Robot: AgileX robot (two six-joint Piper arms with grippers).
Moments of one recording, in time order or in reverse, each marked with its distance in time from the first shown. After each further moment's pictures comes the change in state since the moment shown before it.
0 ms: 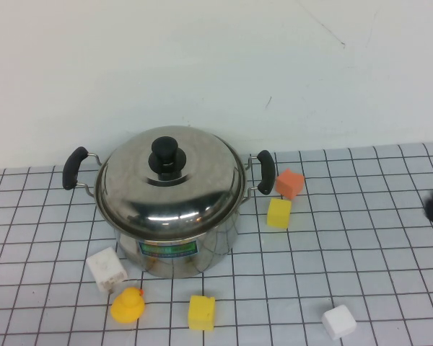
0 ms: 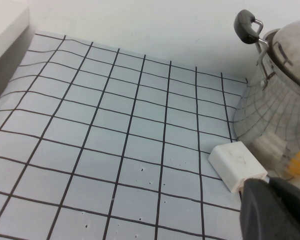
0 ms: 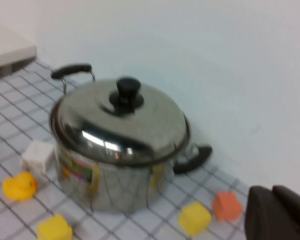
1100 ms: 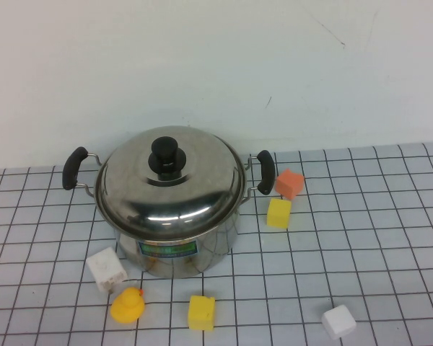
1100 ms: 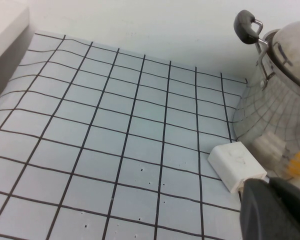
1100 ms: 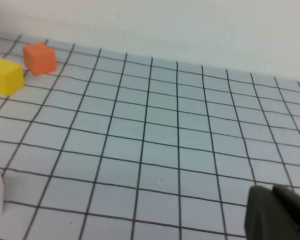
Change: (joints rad) right arm -0.718 -0.776 0.608 0.529 0.223 -0.515; left arm 0.000 0.000 0.000 0.000 0.000 -0.004
